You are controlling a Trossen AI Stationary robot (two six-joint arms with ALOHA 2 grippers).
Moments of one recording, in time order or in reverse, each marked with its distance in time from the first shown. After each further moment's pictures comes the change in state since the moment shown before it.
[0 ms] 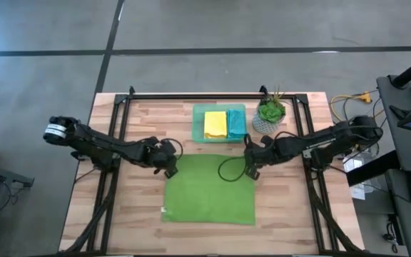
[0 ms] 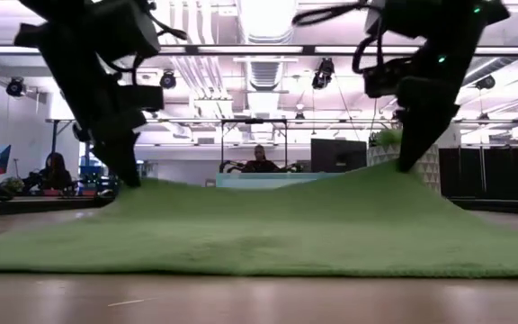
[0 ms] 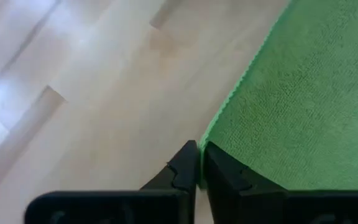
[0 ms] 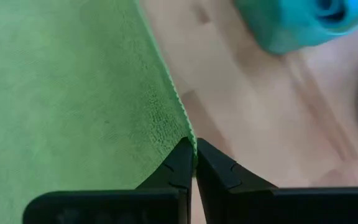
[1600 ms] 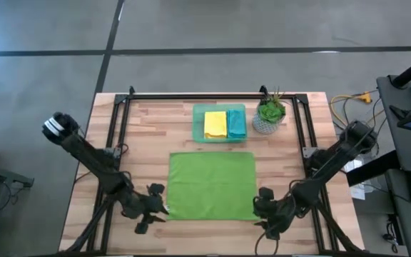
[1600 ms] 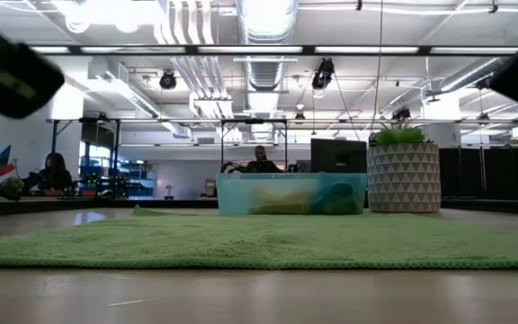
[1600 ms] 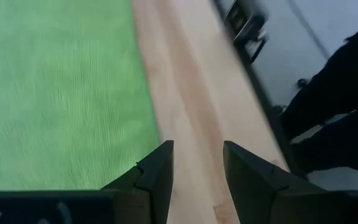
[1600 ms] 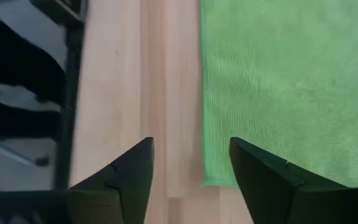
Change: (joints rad) left arm -0.628 -0.070 -0.091 0.564 0.225 0.157; right arm 0.646 0.117 0.016 0.403 -0.034 0.181
